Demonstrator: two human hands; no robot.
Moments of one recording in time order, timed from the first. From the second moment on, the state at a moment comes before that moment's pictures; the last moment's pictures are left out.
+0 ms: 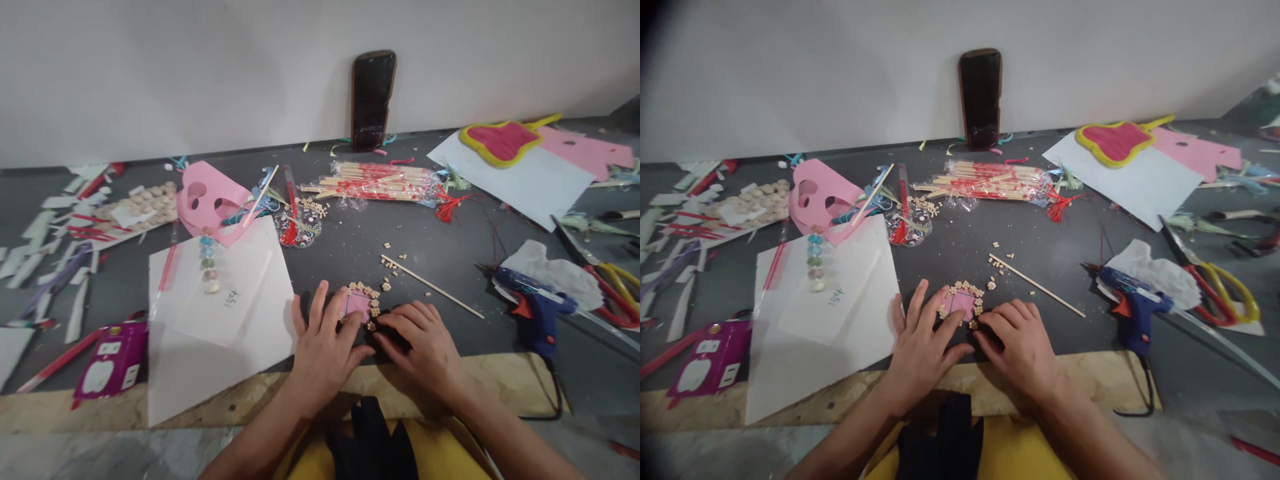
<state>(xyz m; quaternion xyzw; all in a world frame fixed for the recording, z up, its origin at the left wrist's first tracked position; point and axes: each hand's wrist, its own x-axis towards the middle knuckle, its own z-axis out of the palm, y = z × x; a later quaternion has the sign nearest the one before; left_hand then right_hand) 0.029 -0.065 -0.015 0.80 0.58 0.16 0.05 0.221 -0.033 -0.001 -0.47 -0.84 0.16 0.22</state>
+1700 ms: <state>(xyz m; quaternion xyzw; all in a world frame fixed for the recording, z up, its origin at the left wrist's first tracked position) 0.032 -0.059 0.005 0.77 0.58 0.24 0.08 0.239 -0.016 0.007 -0.51 -0.81 0.14 0.27</state>
